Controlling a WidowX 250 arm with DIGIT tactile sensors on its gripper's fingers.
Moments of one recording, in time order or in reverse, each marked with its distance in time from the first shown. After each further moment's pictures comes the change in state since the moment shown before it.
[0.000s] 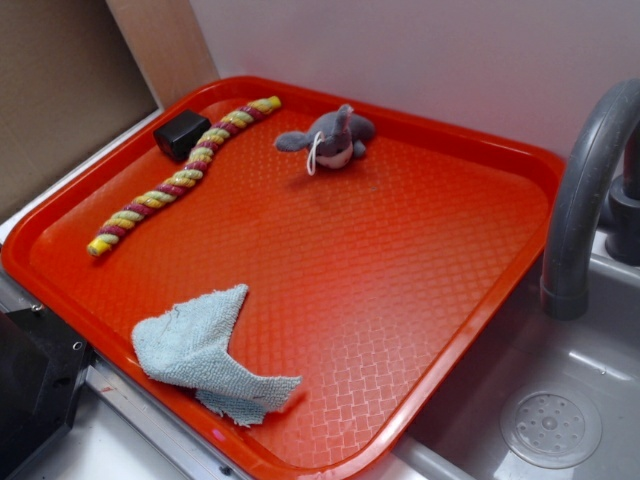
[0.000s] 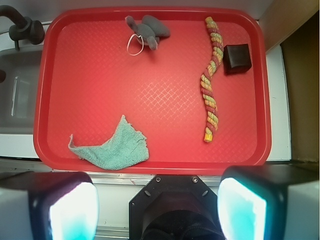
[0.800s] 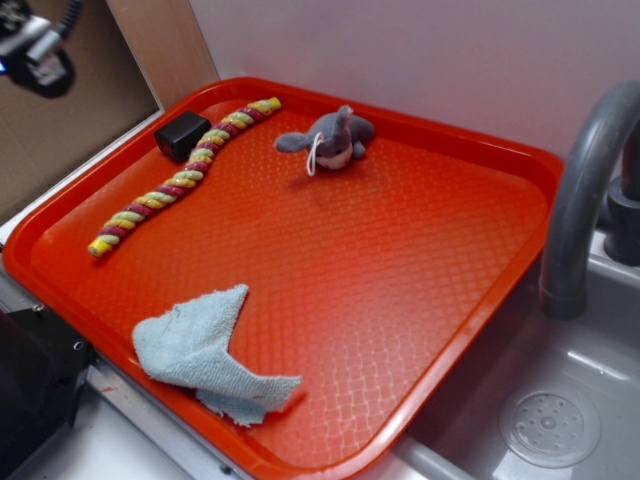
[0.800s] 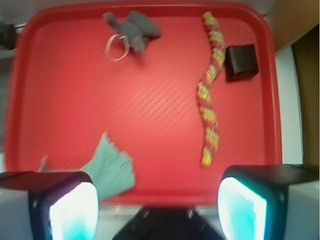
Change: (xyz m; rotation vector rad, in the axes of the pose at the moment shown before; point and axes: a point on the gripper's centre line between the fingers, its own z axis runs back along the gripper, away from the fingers) arm 0.037 0.027 -0.059 0.030 -0.014 0.031
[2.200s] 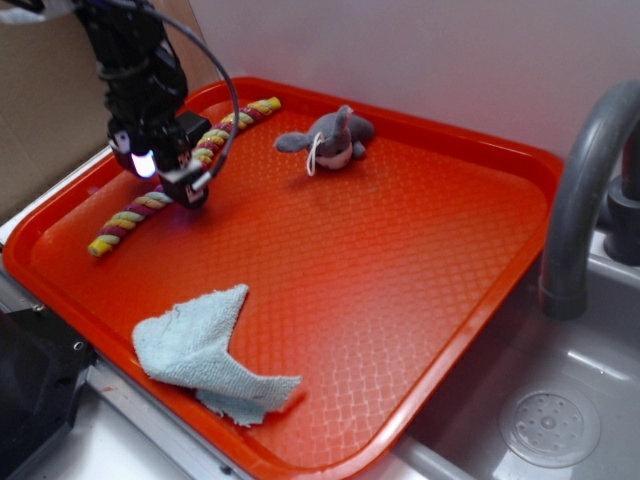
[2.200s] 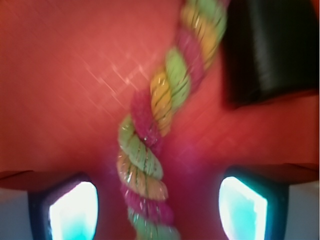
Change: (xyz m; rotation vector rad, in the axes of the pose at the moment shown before) arm 0.041 0.065 -0.173 0.079 0.226 -0.033
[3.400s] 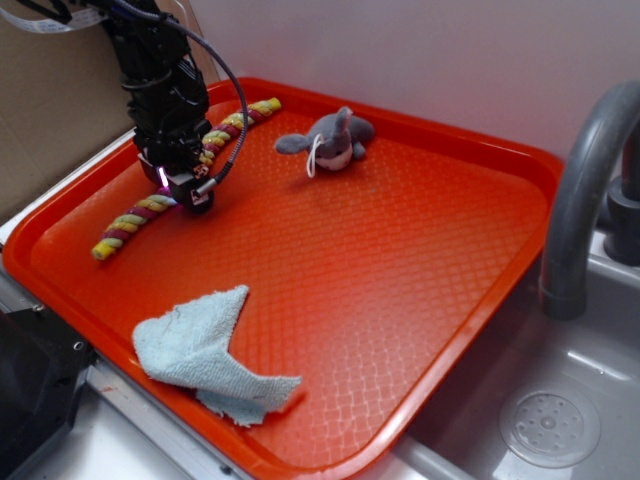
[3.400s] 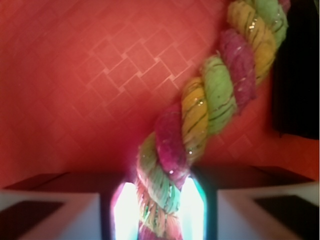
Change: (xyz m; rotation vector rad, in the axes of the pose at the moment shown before) arm 0.009 -0.007 -0.003 -0.010 0.007 -0.084
